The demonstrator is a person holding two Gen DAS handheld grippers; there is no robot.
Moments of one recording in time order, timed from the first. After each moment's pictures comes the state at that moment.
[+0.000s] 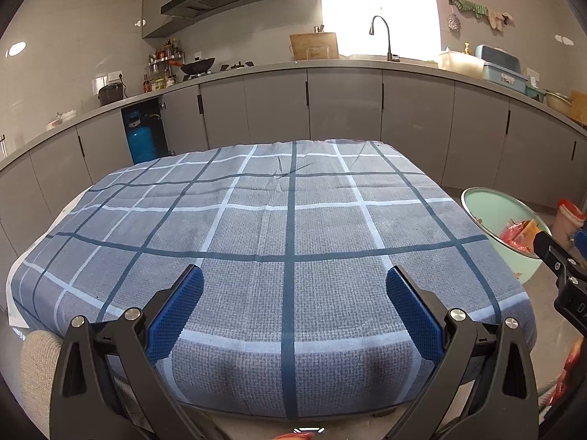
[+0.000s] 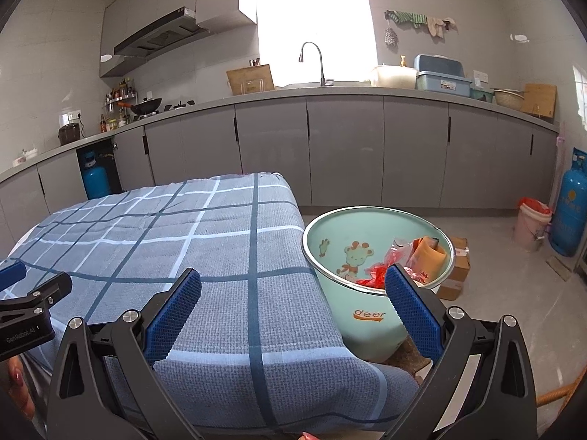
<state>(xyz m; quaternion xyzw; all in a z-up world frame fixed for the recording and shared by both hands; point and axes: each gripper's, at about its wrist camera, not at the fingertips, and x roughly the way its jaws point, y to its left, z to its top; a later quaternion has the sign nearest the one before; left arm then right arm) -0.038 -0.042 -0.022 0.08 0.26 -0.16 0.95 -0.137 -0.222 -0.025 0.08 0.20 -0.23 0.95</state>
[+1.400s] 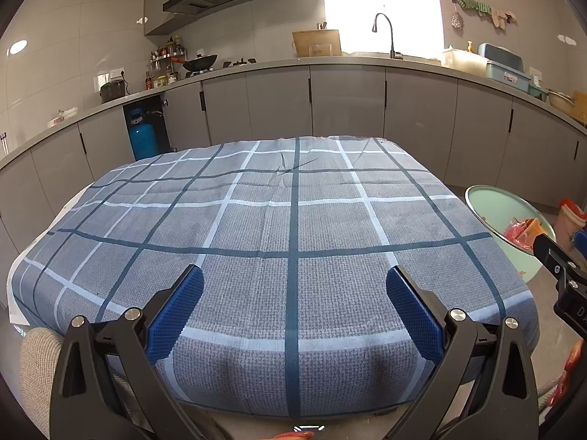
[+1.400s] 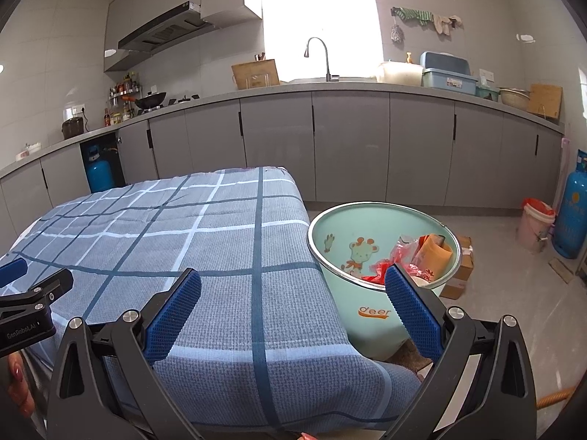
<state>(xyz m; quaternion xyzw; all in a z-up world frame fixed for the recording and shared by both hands) -0.034 -0.041 -0.027 0.08 0.27 -0.16 0.95 -0.132 -0.221 -0.028 0.08 0.21 -0.22 0.95</state>
